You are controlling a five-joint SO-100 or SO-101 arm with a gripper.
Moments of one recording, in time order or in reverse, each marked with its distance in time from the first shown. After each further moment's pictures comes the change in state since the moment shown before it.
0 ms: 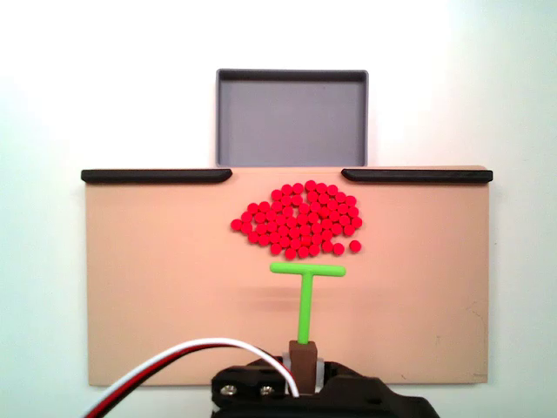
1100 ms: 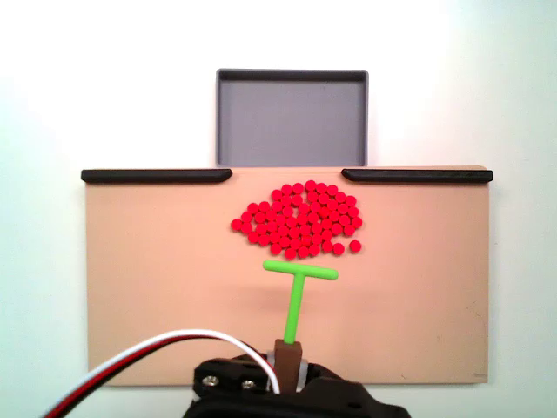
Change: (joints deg) arm -2.5 0.0 0.0 0.0 8.5
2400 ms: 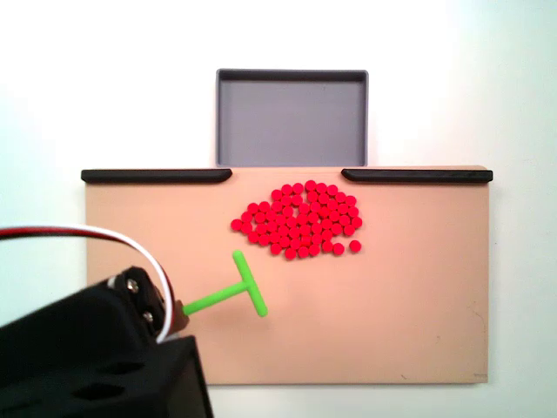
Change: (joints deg) arm -15.1 -13.7 -14.9 0.7 72.3
